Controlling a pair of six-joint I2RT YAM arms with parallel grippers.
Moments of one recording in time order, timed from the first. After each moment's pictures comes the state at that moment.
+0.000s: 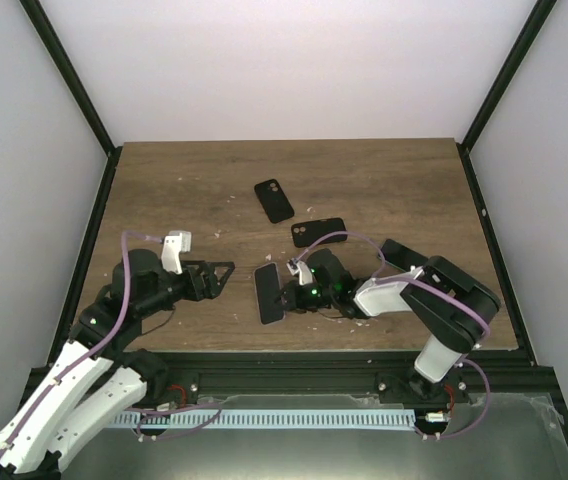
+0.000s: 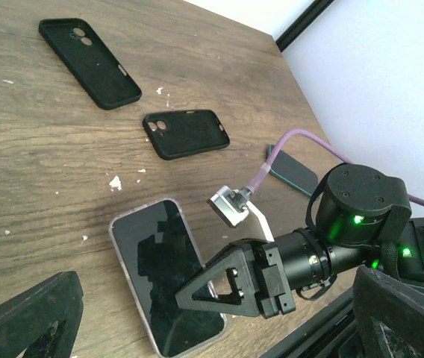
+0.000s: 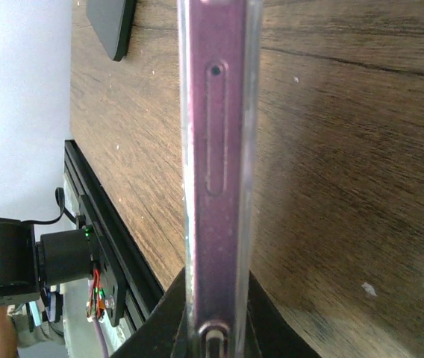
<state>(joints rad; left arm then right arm) -0.55 0.57 0.70 -0.57 0.22 -0.59 0.81 1.65 0.58 0.42 -0.58 0.90</state>
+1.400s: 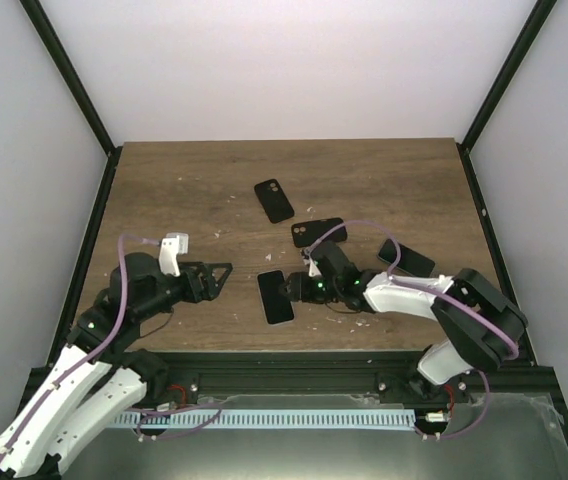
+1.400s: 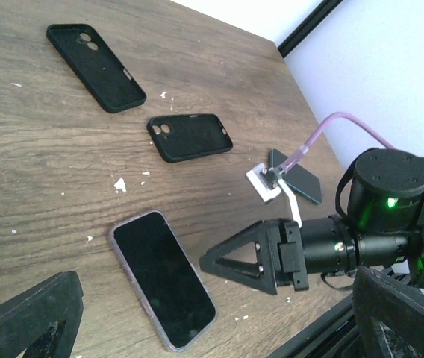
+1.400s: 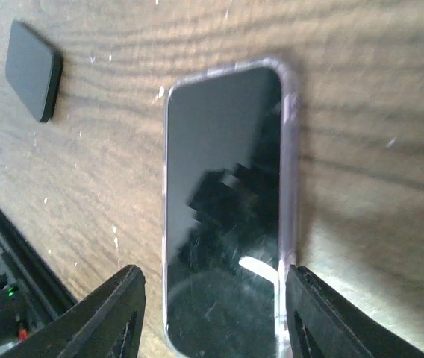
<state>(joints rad) -0.55 0.54 0.68 -0.57 0.20 -0.60 0.80 1.51 0.63 0.10 -0.34 0.83</state>
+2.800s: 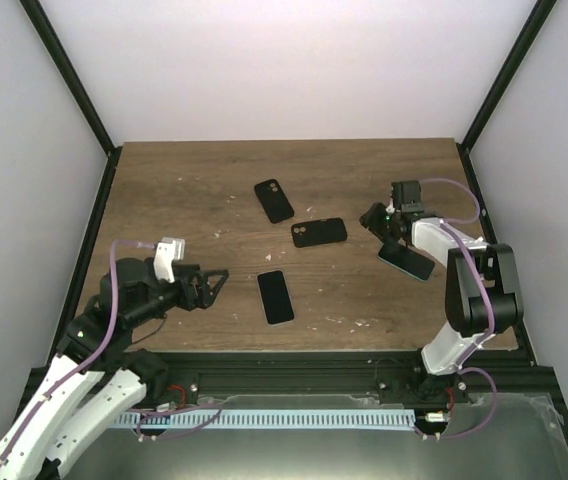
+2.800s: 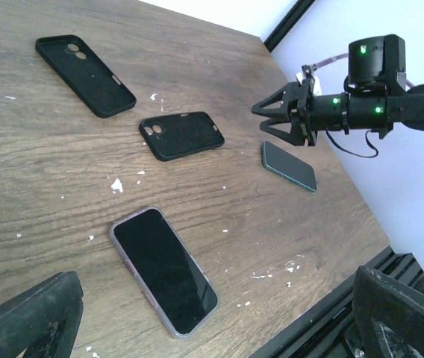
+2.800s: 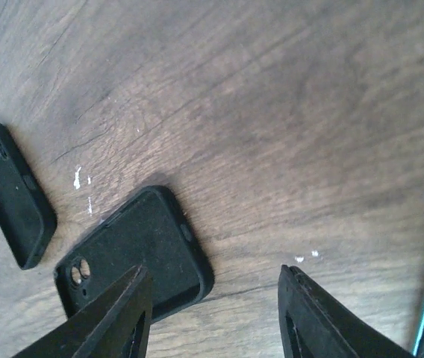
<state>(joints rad) -0.55 0.48 0.71 -0.65 0.23 -0.52 0.11 1.65 0.98 -0.23 -0.24 0.66</state>
